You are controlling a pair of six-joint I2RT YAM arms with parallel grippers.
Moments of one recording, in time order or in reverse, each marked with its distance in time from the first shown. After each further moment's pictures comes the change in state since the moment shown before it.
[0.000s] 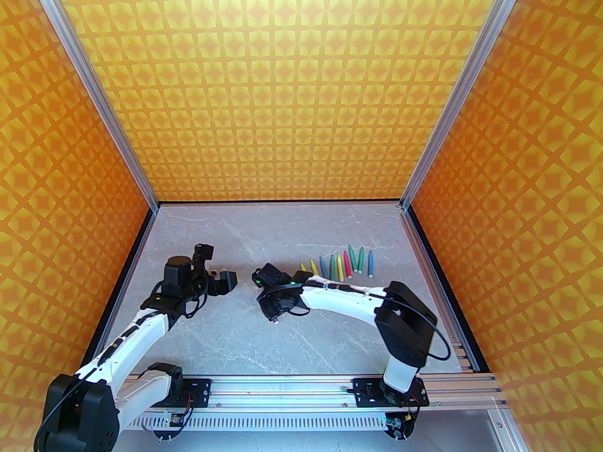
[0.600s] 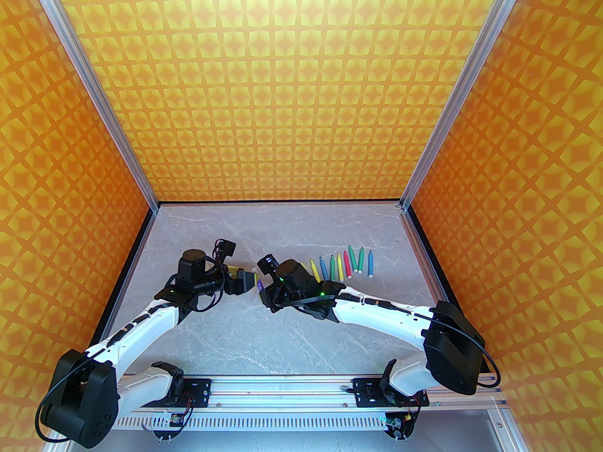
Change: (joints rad) left arm -0.137 0.121 0.064 0.177 0.224 -0.105; right arm -0.014 -0.253 -0.220 0.409 -0.025 -0.024
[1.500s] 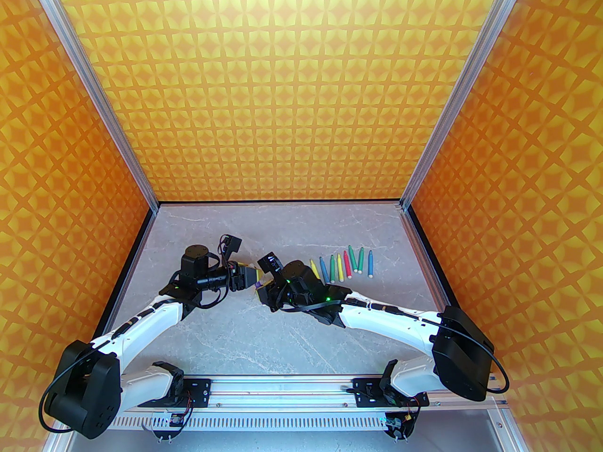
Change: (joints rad) left arm -0.015 0.039 0.027 0.079 0.109 -0.060; right arm 0.000 -0.052 -0.064 0.139 -0.042 -0.020
